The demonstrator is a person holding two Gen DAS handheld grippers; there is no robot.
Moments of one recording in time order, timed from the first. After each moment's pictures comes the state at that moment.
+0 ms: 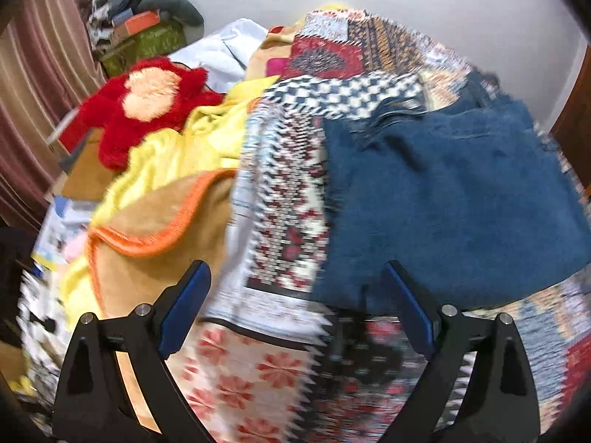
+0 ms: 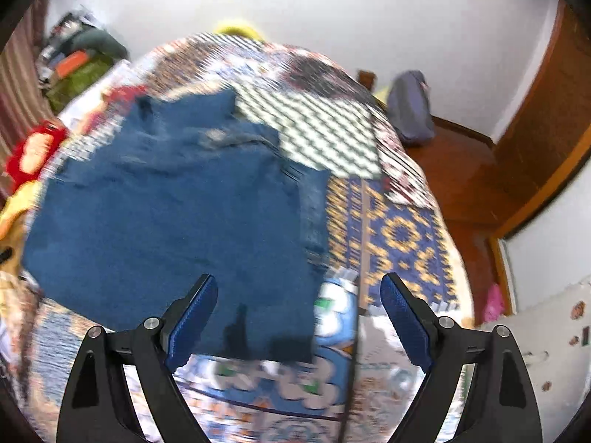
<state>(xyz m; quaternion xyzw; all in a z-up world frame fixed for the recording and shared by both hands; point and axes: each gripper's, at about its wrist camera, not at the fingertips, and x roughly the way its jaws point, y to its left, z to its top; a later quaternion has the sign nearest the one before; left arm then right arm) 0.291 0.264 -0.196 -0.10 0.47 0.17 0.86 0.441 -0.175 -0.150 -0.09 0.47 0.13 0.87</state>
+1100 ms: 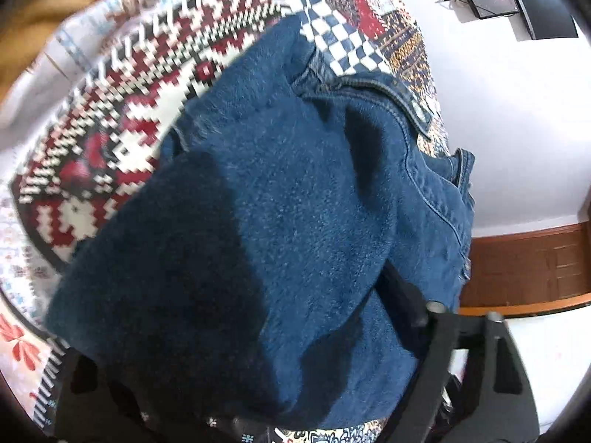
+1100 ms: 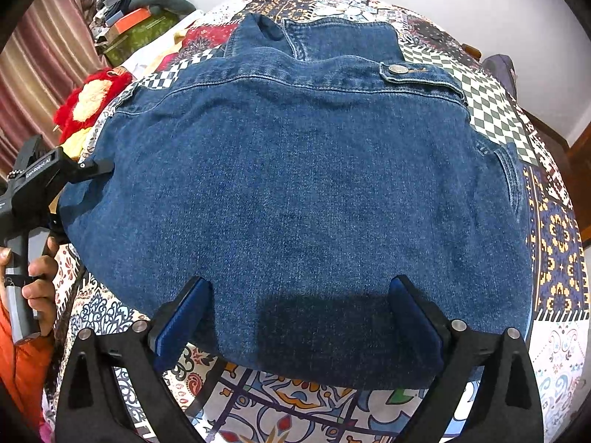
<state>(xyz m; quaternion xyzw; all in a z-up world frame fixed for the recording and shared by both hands) 0.377 0.248 -0.277 -0.49 0.44 0.09 0.75 0.435 -0.073 -0.223 -0.09 0.54 0.25 0.80</state>
